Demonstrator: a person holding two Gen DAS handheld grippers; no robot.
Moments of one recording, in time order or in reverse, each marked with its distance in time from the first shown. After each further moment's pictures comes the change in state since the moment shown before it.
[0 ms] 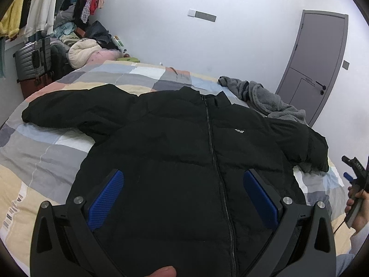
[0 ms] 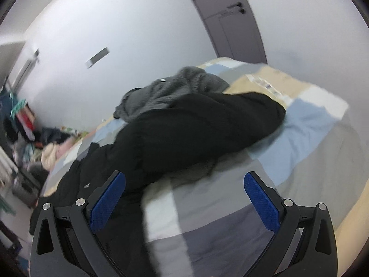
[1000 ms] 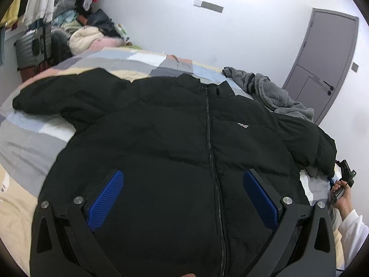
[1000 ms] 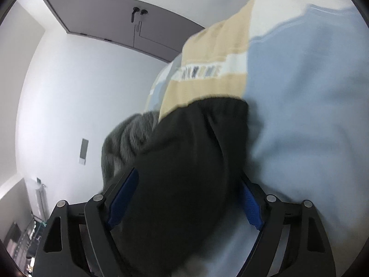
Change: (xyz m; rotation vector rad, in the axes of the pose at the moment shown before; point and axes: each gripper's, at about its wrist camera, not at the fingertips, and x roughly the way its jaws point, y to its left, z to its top) left arm 0.056 -0.020 -0.003 -0.073 0.064 0.009; right arm 0.141 -0.205 0.059 0.704 -0.134 0.187
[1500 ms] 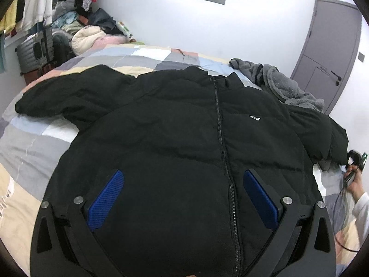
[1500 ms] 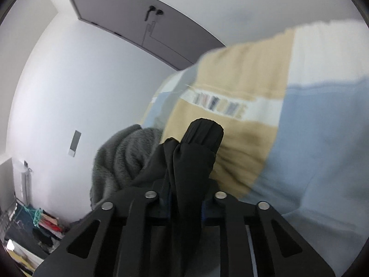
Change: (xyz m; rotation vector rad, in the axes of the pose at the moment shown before) left arm 0.015 -0.001 0.002 0.075 0.027 0.070; right arm 0.011 0.028 0.037 -0.178 -0.031 -0.053
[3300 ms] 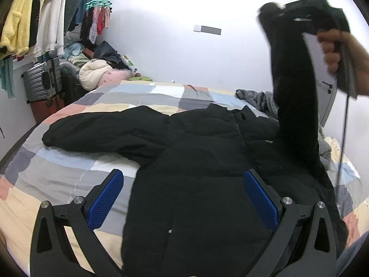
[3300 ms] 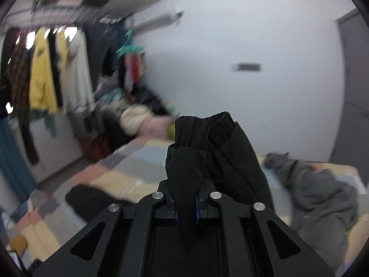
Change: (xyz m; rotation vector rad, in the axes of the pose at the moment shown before) left arm -0.082 0.115 0.008 0.068 -0.202 0.002; right arm -0.098 0.588 -0.443 -1.190 0.265 0.445
